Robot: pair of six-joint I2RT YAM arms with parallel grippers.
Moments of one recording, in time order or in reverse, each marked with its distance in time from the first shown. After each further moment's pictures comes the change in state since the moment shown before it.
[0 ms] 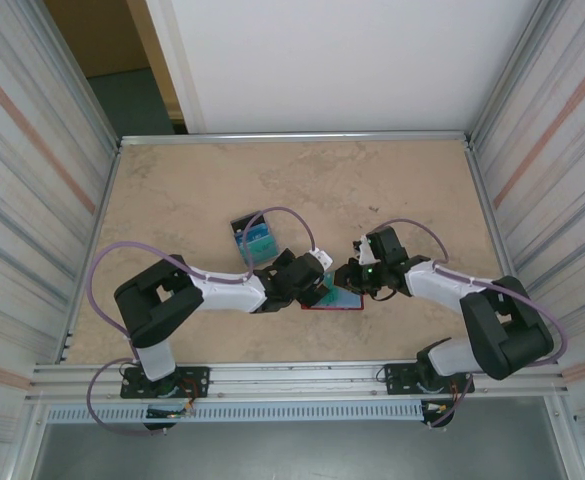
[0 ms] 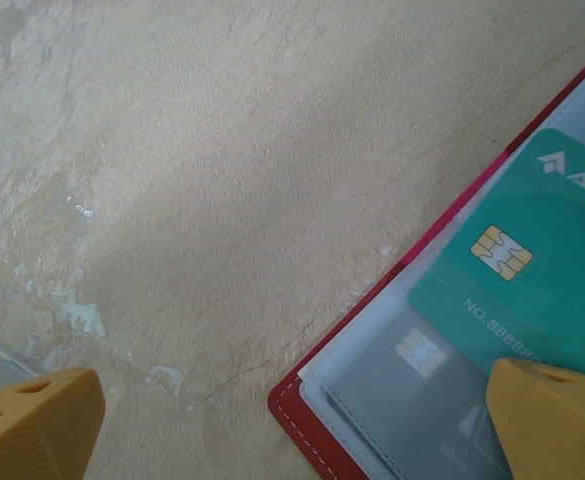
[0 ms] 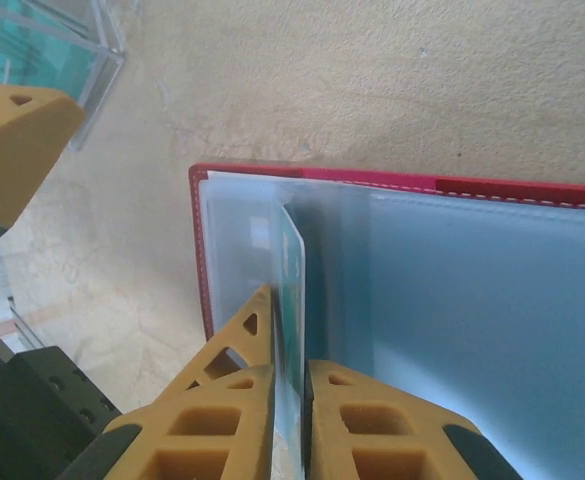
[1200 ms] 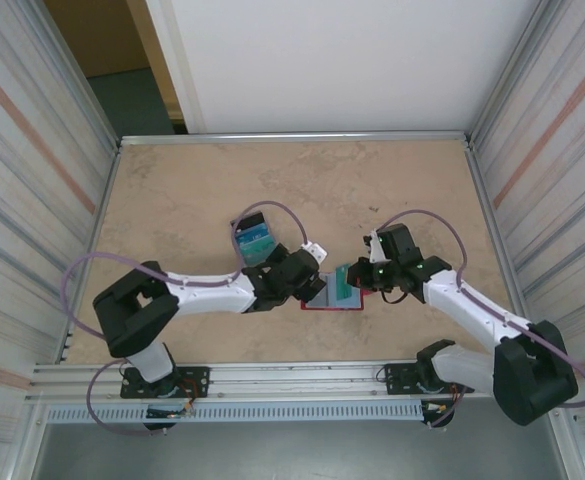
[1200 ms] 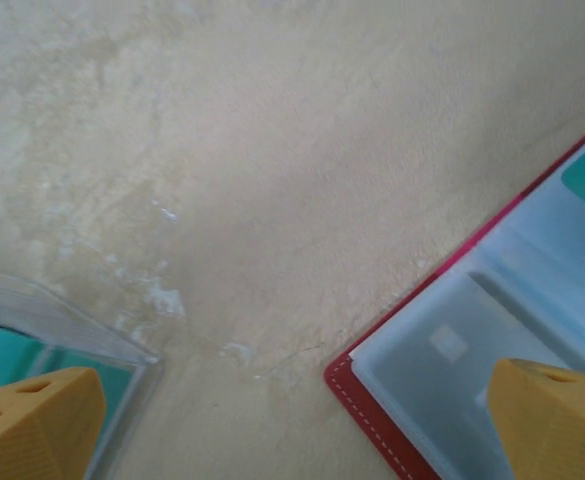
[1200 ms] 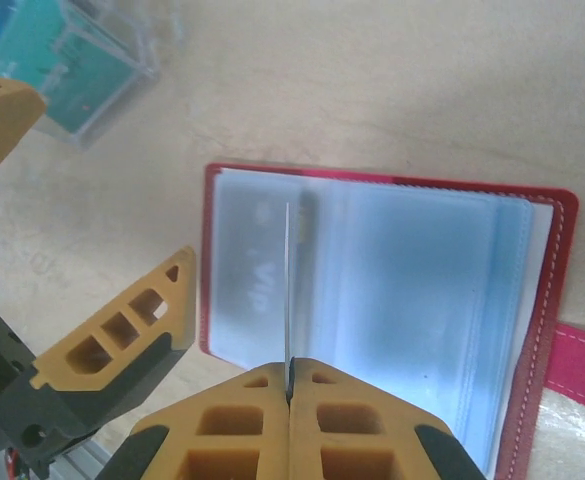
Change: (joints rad) left arm -0.002 -0.146 -0.008 -0.089 -0.053 -0.053; right arm -0.002 -0.277 0.050 -0.274 0.150 -0.148
